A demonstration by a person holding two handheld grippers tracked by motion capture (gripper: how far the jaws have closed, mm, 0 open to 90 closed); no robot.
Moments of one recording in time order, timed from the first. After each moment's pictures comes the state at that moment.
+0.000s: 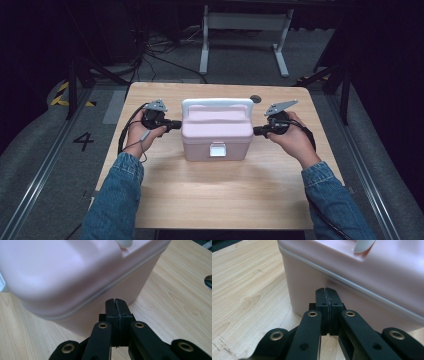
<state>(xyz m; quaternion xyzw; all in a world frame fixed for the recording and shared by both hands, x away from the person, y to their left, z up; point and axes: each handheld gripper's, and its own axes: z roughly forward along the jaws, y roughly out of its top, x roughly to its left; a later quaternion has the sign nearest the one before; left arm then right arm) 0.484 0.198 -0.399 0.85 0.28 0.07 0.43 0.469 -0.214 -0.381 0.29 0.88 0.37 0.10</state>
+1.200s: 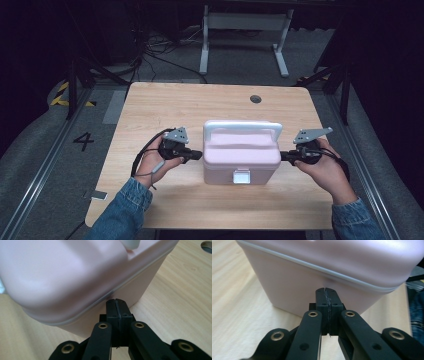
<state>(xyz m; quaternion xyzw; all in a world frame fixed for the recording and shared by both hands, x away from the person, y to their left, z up) 0.396 0.137 -0.398 0.89 0.17 0.01 0.42 0.377 -0.279 -0.382 0.31 0.87 0.36 0.10</state>
